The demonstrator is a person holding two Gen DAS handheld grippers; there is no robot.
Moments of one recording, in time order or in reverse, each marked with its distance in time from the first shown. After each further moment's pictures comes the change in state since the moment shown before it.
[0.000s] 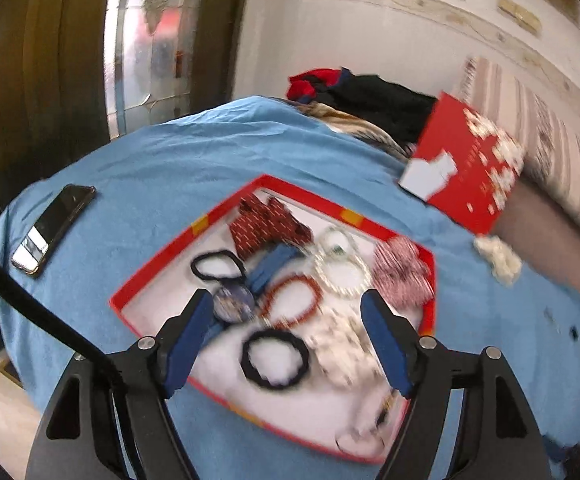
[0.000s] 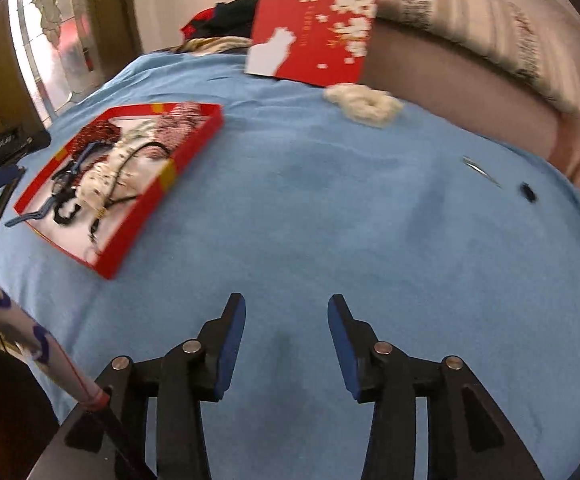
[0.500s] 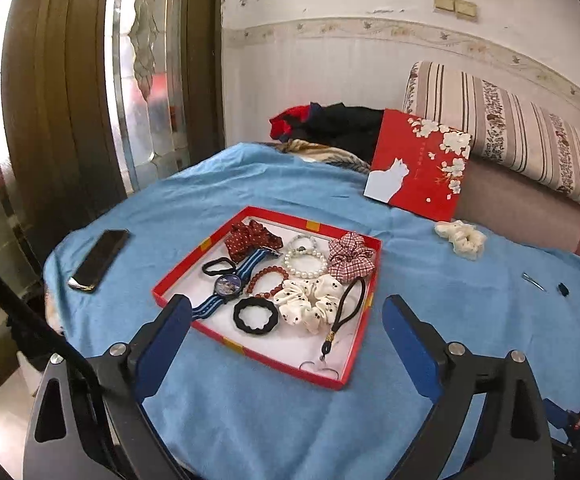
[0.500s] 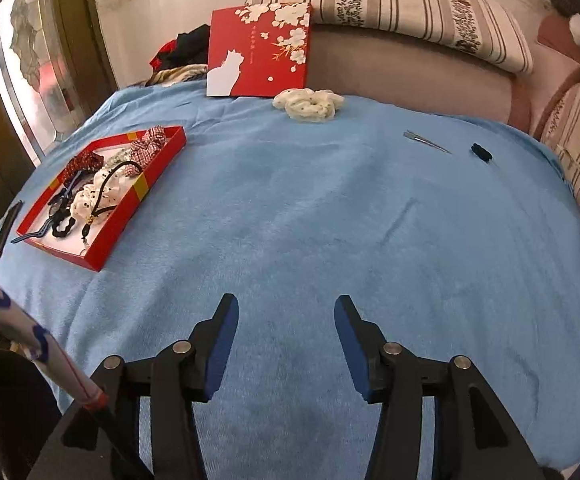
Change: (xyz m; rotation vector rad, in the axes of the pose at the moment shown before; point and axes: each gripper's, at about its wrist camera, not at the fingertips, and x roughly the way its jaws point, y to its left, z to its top) left arm -0.126 -0.065 -0.040 0.136 -0.145 0.089; right arm -0.036 -0.038 -0.040 0.131 -0.070 0.001
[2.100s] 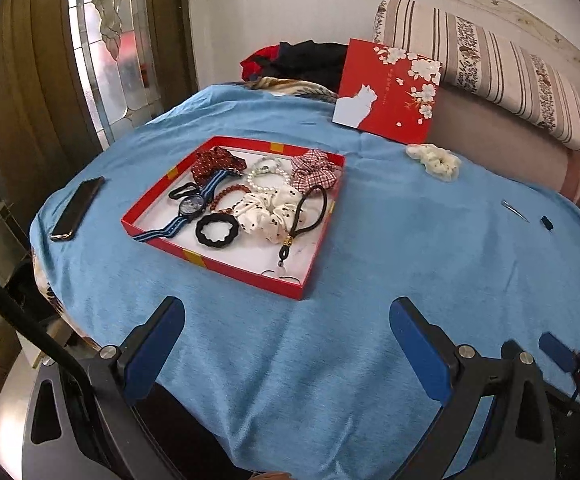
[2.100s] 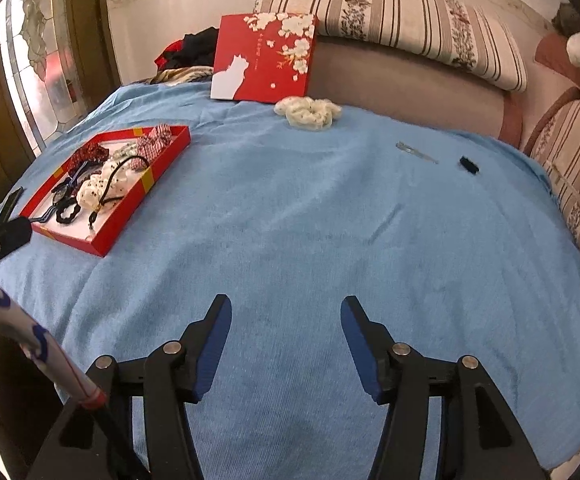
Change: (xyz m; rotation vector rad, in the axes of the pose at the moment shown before) left arm -0.001 -0.033 -0.047 0.060 0.229 -0.063; right arm -0.022 0.009 -0.005 -0.056 -0.025 -0.047
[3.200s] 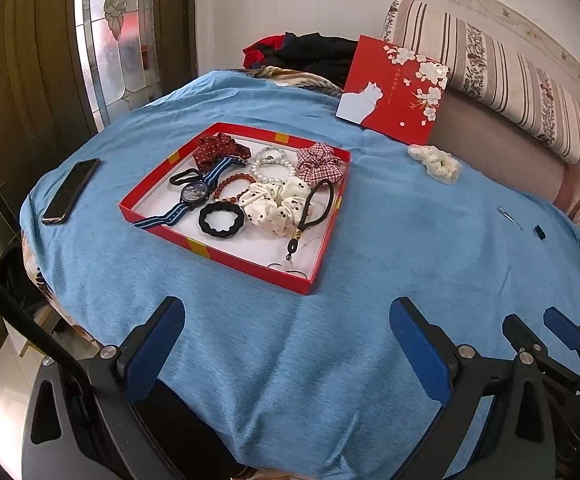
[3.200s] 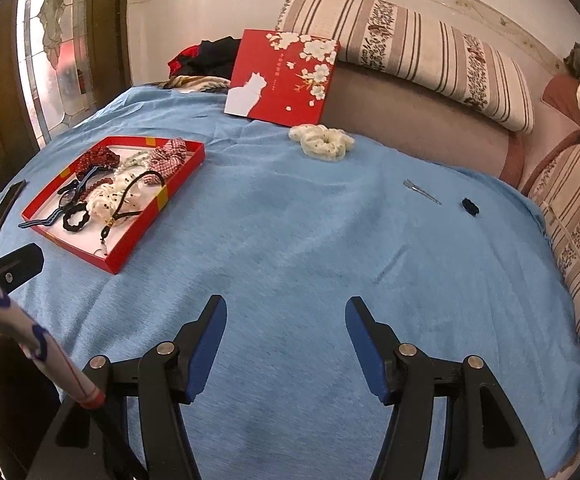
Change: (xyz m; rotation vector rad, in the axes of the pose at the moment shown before) left arm 0.004 0.023 0.001 -0.063 0.035 -0.050; right arm -0.011 0.031 0.023 -0.087 -0.040 -0.034
